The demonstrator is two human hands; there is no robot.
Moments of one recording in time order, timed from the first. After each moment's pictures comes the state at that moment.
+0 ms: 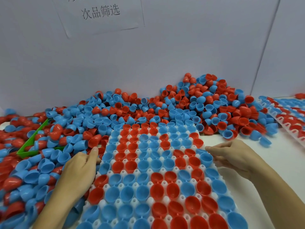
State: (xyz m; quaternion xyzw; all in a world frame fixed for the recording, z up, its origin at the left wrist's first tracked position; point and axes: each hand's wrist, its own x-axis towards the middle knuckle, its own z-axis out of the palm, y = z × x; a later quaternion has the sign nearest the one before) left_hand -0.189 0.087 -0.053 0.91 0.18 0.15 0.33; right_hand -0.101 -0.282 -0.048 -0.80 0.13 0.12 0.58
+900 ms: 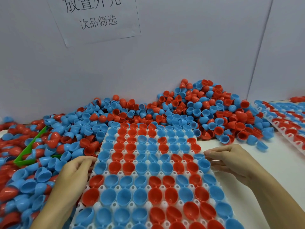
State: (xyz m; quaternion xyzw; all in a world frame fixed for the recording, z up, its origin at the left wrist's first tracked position) left_hand -0.192 0.082 -0.044 0.80 0.23 0.14 0.54; right_hand -0.096 -0.288 -0.054 -0.77 0.11 0.12 0.61
